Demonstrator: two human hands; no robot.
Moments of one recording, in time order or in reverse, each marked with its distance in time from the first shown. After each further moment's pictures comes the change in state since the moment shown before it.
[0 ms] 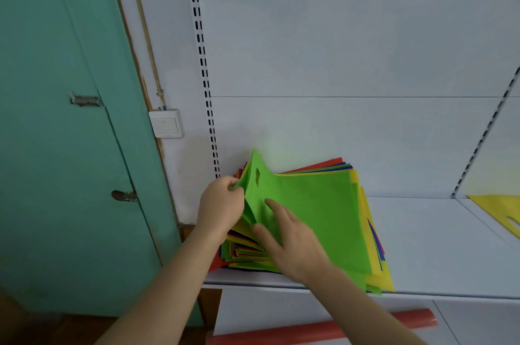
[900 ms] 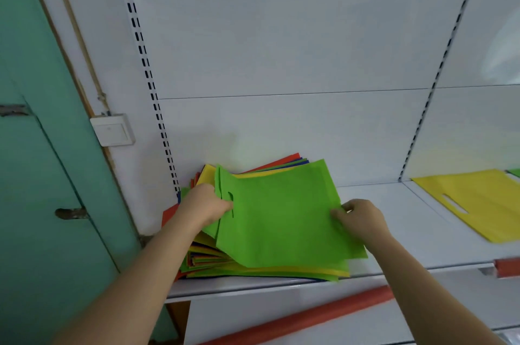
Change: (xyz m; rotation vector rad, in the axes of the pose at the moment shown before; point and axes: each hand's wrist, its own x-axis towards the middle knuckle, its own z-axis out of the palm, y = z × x) left_hand 0.029 0.019 0.038 0.372 -0.345 0.002; right_hand -0.022 0.184 -0.112 -0.084 0.154 0.799
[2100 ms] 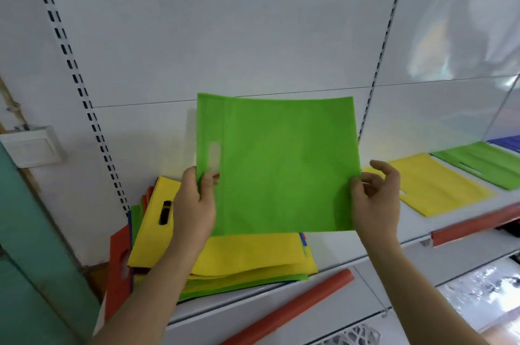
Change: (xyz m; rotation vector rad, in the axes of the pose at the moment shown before) left_hand 0.004 0.037 0.053 -0.593 0.396 0.420; right_hand -0.049 0.015 -0.055 0.721 0.715 -0.229
